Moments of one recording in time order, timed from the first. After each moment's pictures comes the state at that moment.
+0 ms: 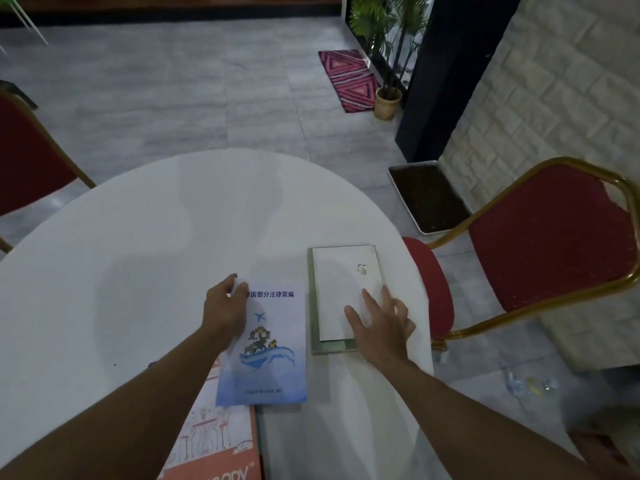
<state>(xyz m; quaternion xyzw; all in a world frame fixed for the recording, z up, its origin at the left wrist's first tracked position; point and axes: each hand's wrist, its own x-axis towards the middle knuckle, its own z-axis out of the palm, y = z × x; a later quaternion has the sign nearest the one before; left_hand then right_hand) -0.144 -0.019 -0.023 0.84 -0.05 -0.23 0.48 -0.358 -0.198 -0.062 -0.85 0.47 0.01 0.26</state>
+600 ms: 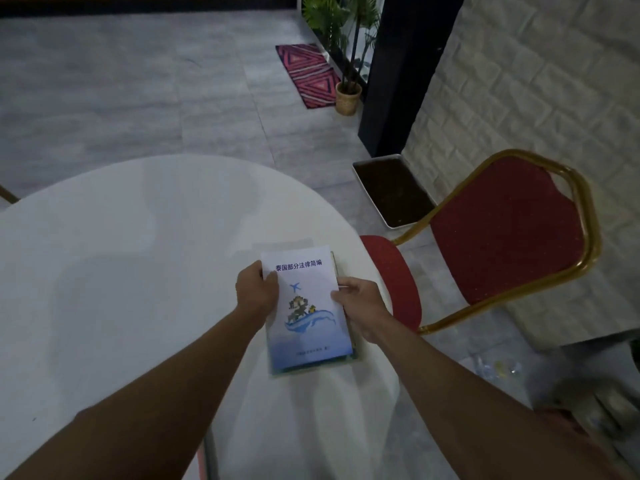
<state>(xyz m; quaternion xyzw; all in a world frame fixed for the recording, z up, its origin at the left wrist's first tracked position) -0.180 -0.171 -0.031 0.85 -0.12 -0.24 0.45 -0.340 -0.286 -0.032 -0.58 0.50 -0.09 0.63</state>
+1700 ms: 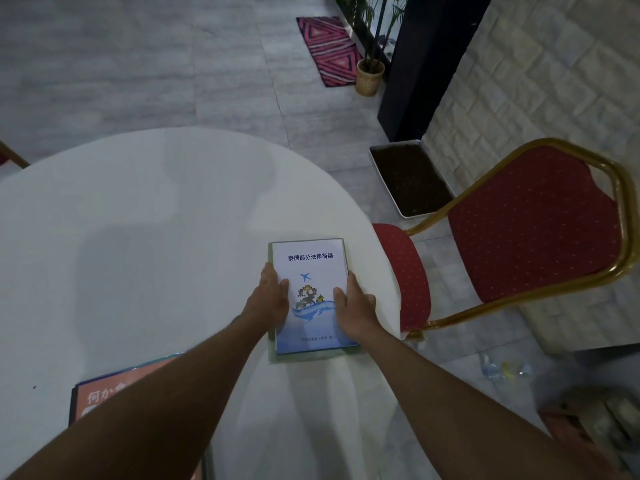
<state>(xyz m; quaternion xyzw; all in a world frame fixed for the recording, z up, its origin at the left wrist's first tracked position) -0.203 -0.157 -0.060 0.87 -0.25 -0.34 0.25 -0.338 -0.270 -0.090 -0.74 0.50 0.04 0.44</state>
